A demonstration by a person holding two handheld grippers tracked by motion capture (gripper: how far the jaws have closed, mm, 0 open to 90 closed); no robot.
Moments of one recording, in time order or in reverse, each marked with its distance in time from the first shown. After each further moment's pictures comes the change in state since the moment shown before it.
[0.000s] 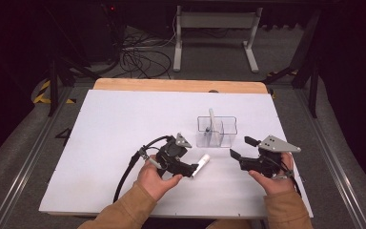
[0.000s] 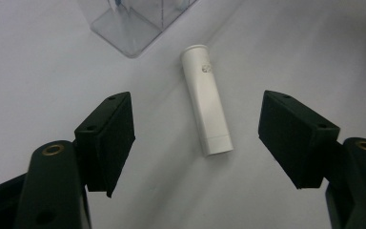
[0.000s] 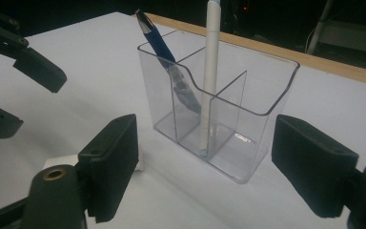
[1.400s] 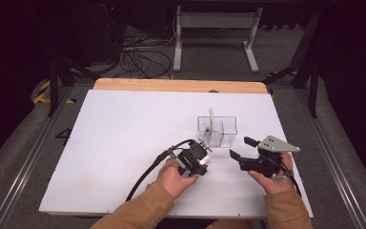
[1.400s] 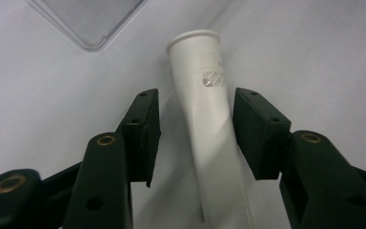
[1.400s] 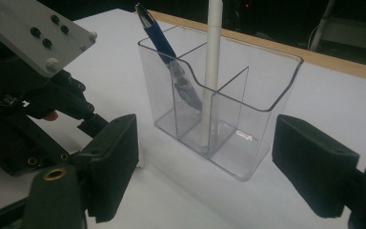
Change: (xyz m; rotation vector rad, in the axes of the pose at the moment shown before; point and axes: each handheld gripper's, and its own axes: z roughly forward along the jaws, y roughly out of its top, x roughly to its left) left arm -0.015 0.018 0.070 0.173 0.097 0.038; right arm -0.001 -0.002 0.002 0.009 0.007 0.001
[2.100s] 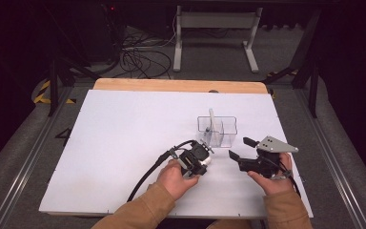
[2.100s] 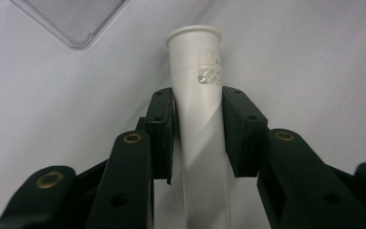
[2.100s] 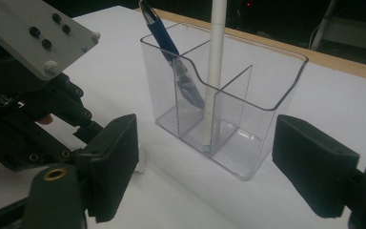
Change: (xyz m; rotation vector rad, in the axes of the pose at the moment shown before) left arm -0.005 0.004 -0.001 0.044 -0.013 0.026; right arm 0.002 0.000 0.002 0.006 0.001 -0.011
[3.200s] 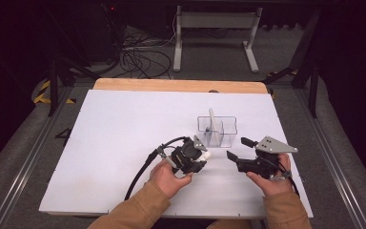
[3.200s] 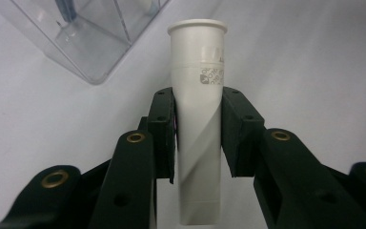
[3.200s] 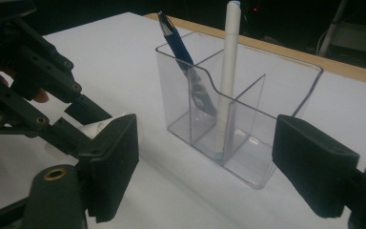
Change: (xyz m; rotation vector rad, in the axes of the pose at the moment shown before) left arm 0.012 -0.016 -0.036 -0.209 -0.083 0.073; right arm 0.007 0.004 -0.001 -0.020 0.029 0.001
